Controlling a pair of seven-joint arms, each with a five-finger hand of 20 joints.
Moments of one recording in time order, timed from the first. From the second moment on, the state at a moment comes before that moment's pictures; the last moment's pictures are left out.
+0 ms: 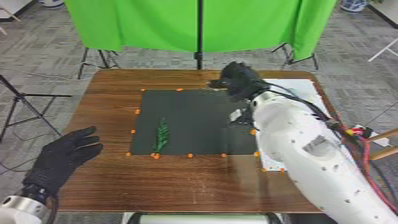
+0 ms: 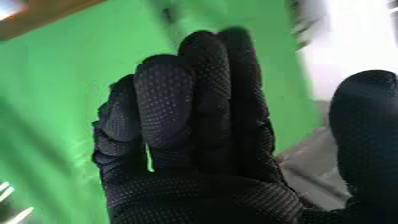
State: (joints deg) left arm 135.7 -66.0 -114.7 -125.2 41.0 -6.1 -7.6; right arm -72.5 -58.0 59.8 -110.3 -119.4 -7.6 27.9
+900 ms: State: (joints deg) left arm 136.6 -66.1 -114.7 -125.2 42.2 -6.3 -6.2; right arm -118.5 -37.8 102.1 -118.6 -117.9 -15.7 41.6
